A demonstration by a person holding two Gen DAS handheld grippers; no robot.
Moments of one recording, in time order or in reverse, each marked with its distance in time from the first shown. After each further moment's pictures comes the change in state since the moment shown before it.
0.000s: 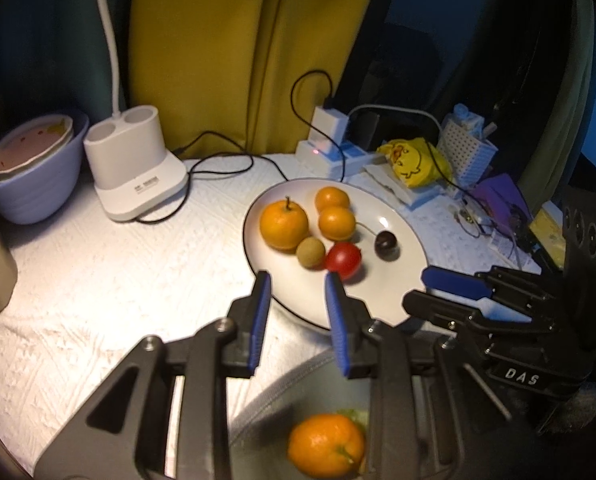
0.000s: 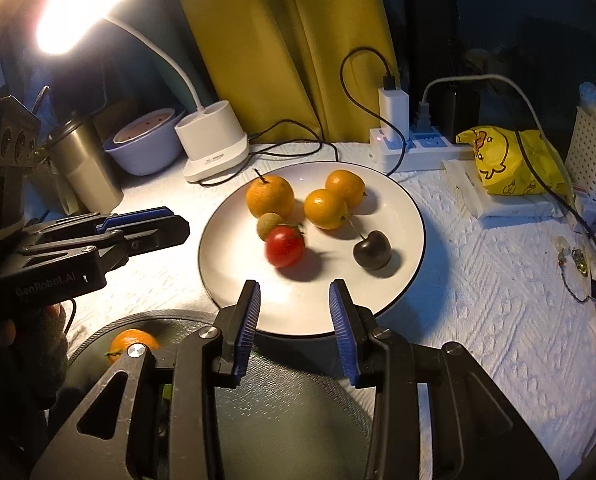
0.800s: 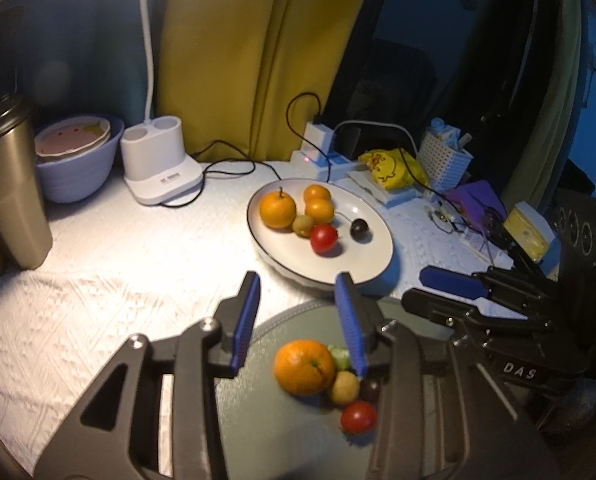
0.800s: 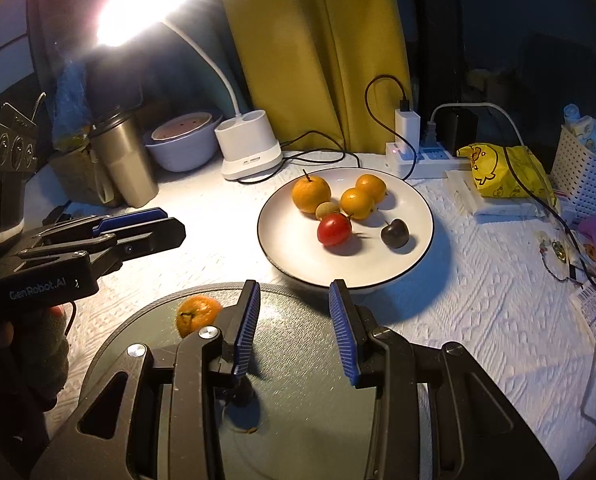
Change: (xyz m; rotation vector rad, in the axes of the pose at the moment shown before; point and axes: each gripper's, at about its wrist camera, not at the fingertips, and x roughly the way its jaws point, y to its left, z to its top) left arm -0.065 -0.007 -0.031 -0.015 -0.061 -0.009; right arm -0.053 0.043 -0.022 -0.037 -0.038 -0.003
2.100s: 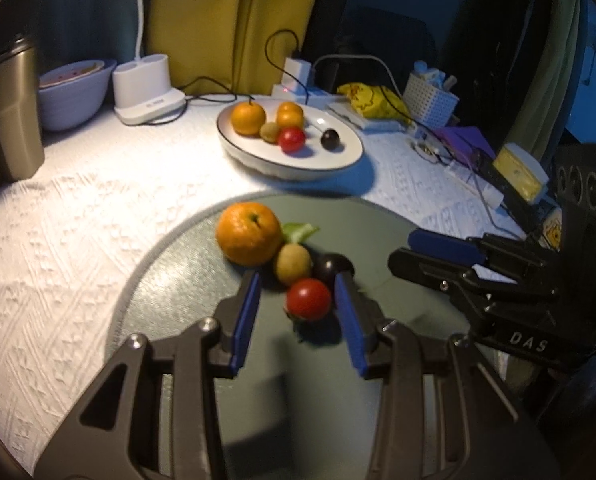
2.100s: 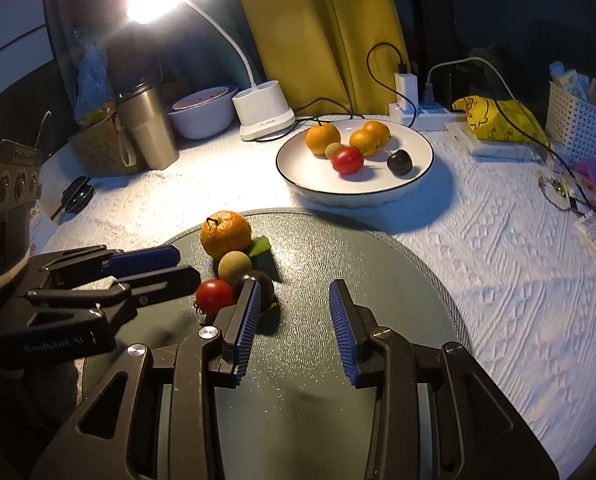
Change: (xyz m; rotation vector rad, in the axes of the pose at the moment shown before) left arm -0.004 -0.042 -0.079 0.007 0.120 0.011; right arm -0.022 0.004 -0.065 0.030 0.028 0.048
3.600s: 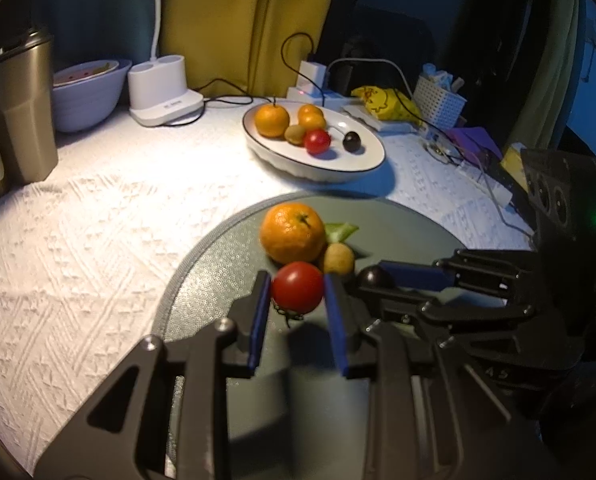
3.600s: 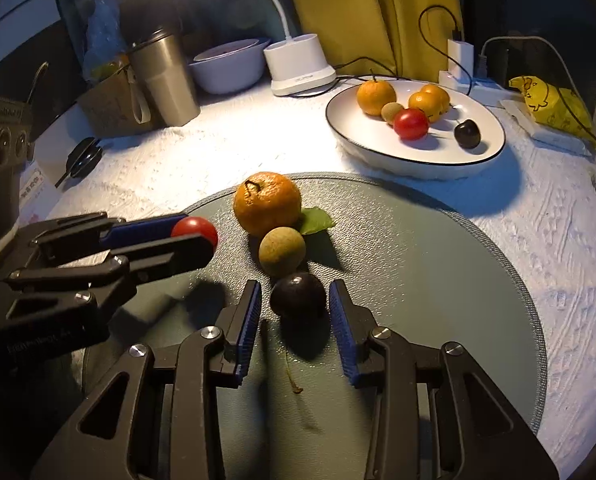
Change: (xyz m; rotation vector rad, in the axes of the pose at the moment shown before) left arm -0.007 0.032 0.001 0.011 -0.015 0.009; right arm 0.048 0.040 0.001 -0.060 0.137 0.054
